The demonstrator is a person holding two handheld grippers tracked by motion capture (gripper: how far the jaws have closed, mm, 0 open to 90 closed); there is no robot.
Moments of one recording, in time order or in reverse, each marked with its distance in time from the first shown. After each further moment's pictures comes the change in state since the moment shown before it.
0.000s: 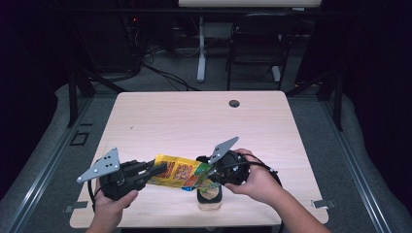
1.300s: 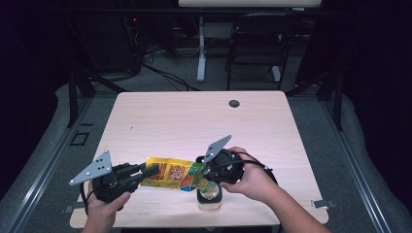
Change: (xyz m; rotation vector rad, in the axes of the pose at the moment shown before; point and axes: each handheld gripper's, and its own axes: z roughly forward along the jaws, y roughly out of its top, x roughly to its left) left arm 0.008 -0.012 -0.016 0.008 0.031 -0.021; right arm 0.004 0.015 0.002 0.011 0.002 -0.037
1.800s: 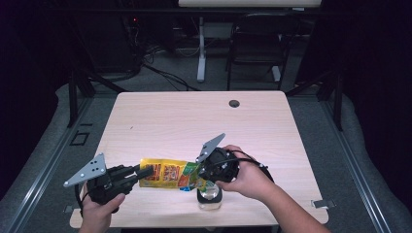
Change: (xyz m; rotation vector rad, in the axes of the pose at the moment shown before) left arm 0.006 -0.010 -0.011 0.005 0.015 -0.022; right arm 0.003 0.012 0.002 0.009 0.006 -0.015
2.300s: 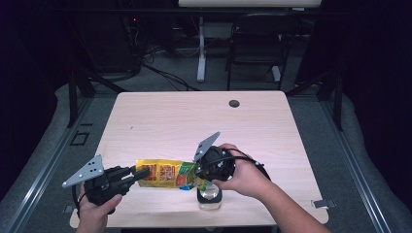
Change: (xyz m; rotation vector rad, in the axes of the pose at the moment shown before) left arm 0.008 -0.009 -0.008 0.016 0.027 -0.019; right arm 0.000 0.010 0.002 0.023 0.006 -0.021
